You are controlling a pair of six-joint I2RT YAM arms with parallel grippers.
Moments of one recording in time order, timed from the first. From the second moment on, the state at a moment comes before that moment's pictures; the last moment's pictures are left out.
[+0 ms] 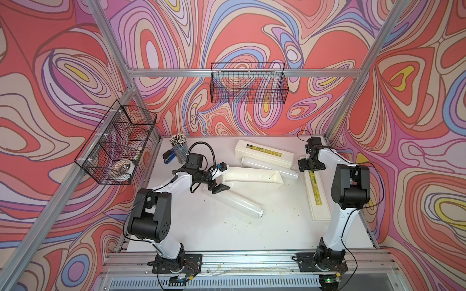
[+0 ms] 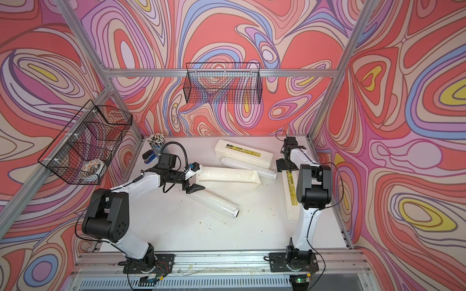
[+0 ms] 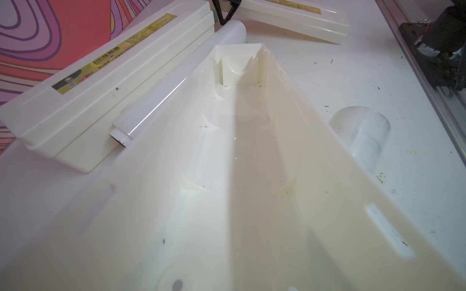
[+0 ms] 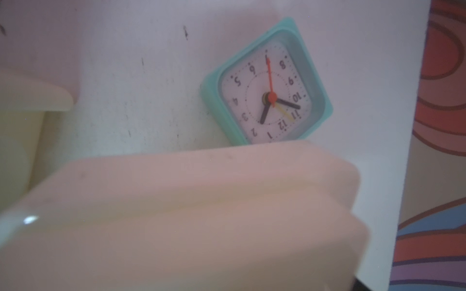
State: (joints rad) left arm -0.19 1.65 0.99 -0.33 0.87 0.93; right arm -0.09 2.05 1.54 -0.73 0.17 -0.12
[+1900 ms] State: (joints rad) left arm -0.25 1.36 0.92 -0.44 0.41 0.76; right arm -0.05 2.01 1.53 -0.72 0.23 -0.02
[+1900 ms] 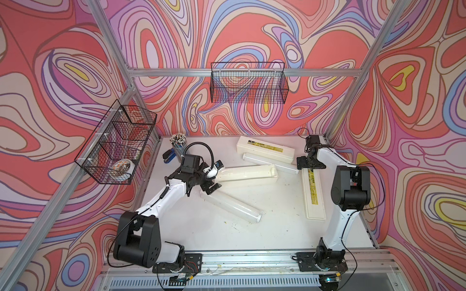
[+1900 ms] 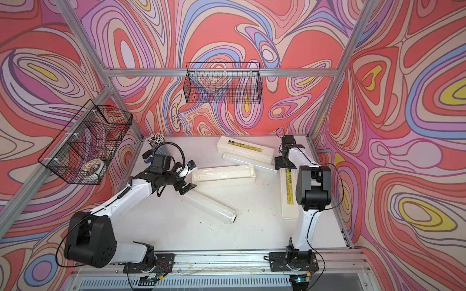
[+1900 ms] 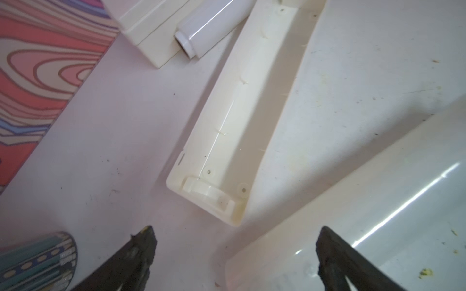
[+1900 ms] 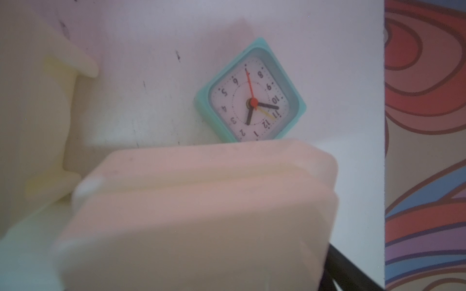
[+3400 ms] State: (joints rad) left arm -0.72 1.60 0.86 -0.60 0.29 1.01; right arm -0.11 2.00 1.51 -0.74 0.04 -0.01
